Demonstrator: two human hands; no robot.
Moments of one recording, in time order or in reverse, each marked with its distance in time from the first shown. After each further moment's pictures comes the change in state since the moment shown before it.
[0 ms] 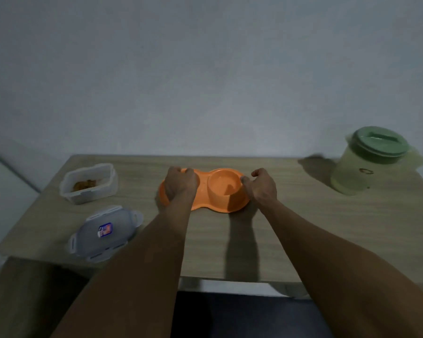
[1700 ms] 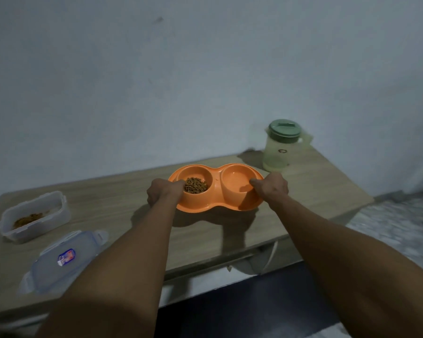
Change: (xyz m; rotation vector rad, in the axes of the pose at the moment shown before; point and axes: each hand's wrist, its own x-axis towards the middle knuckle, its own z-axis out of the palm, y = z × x) left_hand -0.097 0.019 -0.024 0.144 -0.317 0.101; right_hand -0.102 0.043 -0.130 -0.005 0.354 0.283
